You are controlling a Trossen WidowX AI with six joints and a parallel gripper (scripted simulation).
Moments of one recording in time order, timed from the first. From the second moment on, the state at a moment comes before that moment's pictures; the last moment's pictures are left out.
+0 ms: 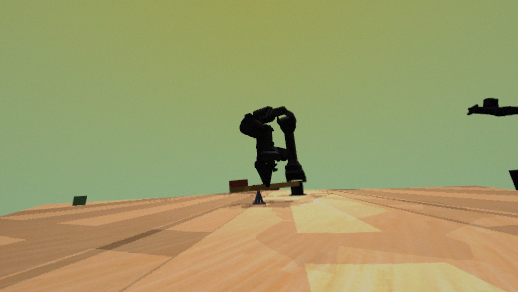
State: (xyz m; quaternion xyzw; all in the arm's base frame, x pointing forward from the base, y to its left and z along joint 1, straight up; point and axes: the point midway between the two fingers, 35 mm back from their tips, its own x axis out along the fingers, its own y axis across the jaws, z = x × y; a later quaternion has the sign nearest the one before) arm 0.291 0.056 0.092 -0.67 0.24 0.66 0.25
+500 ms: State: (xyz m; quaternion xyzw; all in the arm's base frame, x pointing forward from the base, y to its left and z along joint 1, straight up) arm 0.291 0.056 0.091 -0.67 0.24 0.66 0.25
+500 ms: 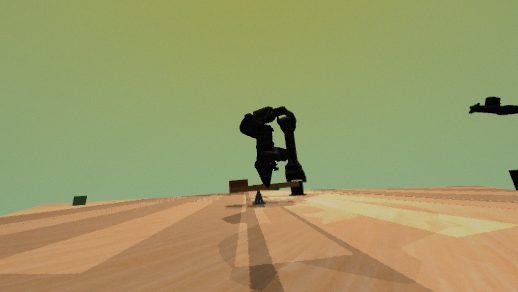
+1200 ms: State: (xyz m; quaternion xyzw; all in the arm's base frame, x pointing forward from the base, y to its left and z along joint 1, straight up) arm 0.291 0.055 0.090 -0.67 0.24 0.66 0.25
